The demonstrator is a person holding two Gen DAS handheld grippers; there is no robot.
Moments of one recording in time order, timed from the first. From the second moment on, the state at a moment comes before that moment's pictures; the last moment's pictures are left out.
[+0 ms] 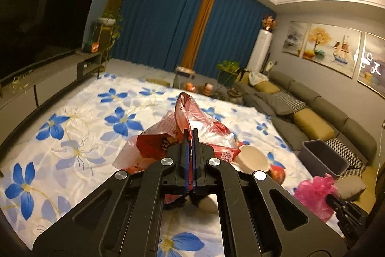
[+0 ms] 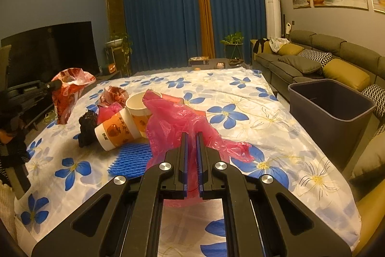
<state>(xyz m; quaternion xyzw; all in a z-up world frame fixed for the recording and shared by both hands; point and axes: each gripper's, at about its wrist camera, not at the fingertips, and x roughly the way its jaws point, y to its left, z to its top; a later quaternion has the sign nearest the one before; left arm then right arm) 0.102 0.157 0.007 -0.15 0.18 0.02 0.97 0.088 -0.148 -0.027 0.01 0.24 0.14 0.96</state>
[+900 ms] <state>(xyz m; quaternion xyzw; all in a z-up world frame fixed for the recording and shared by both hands) 0.125 0.007 0.034 -0.07 0.17 -0.13 0.97 0.095 -0.222 -0.005 0.04 0.19 0.07 0.98</state>
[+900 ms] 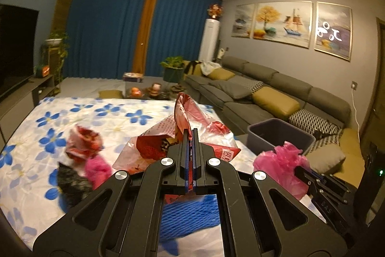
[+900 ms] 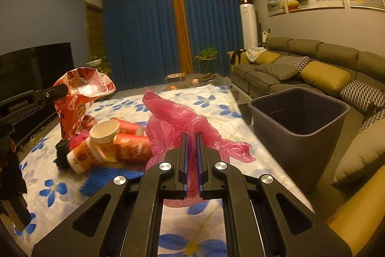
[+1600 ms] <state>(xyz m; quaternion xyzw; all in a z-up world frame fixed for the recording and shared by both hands) 0.223 -0.176 0.048 -0.05 0.17 -0.25 0.95 0.160 -0.343 0.034 0.05 0.12 -0.09 0.99</state>
